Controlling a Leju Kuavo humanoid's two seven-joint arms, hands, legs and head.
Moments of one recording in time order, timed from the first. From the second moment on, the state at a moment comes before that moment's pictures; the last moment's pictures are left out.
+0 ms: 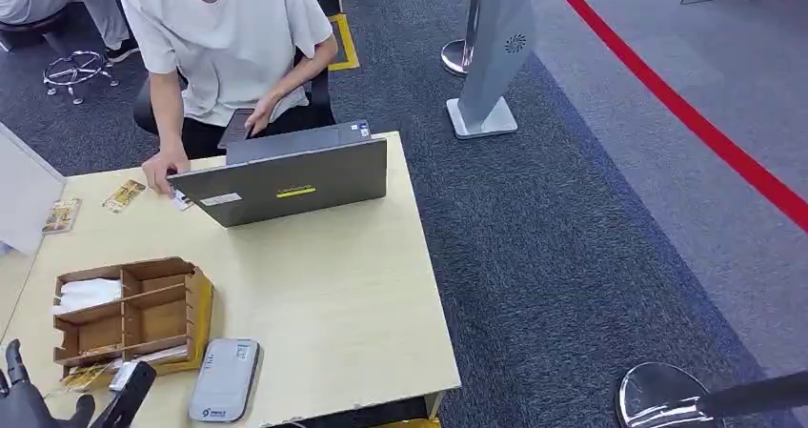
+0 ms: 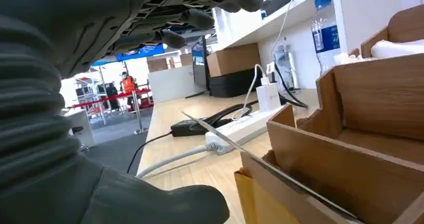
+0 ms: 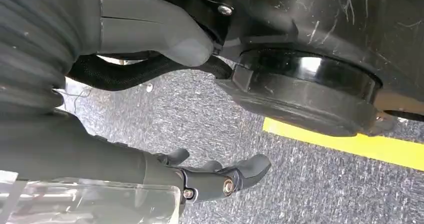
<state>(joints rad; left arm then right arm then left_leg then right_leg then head) 0.26 -0.02 0.16 -1.57 -1.42 0.33 0.21 0.24 -0.45 1.16 -1.31 -0.58 -0.69 0.42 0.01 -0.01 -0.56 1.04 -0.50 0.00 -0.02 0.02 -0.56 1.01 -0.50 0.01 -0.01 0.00</state>
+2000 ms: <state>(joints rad) -0.03 0.31 -0.12 -2.16 -1.11 -0.28 0.41 0.27 -0.46 1.15 -1.35 -0.57 -0.69 0.43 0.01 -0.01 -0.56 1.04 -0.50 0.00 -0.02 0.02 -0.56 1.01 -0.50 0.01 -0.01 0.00</state>
